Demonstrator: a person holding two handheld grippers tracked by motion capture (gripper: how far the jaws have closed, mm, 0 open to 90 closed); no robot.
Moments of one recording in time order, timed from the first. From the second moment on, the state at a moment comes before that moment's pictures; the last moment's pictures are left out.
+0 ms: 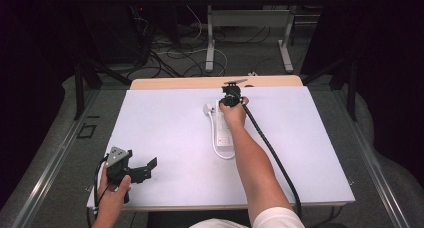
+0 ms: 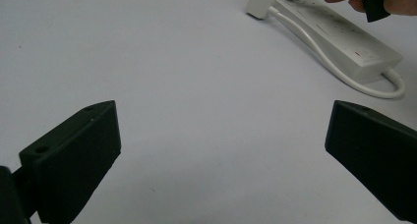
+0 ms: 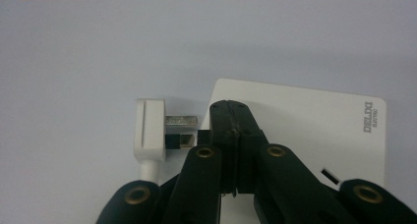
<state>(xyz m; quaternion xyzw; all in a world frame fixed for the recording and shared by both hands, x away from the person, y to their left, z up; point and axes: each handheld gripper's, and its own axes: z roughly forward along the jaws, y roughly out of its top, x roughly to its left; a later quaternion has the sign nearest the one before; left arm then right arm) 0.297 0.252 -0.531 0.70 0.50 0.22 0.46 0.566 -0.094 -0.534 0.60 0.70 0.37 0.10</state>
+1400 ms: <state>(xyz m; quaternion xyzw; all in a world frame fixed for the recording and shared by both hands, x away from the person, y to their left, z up) 0.298 0.250 -0.532 0.70 0.50 0.22 0.45 0.558 -0.094 -0.517 0.58 0.71 0.38 0.09</state>
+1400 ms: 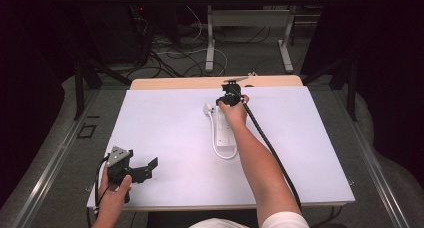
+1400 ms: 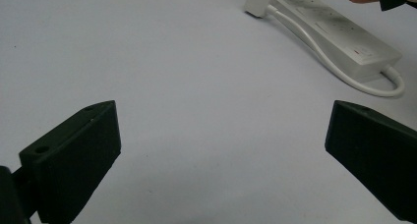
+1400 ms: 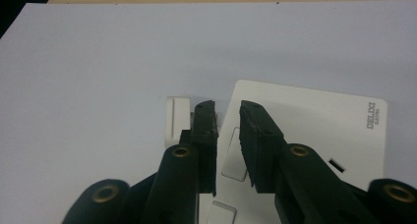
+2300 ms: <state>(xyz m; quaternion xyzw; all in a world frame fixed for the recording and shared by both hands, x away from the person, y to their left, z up) 0.297 0.248 -0.532 0.71 0.50 0.21 0.45 0.533 -0.088 -0.493 0.54 0.76 0.35 0.09</state>
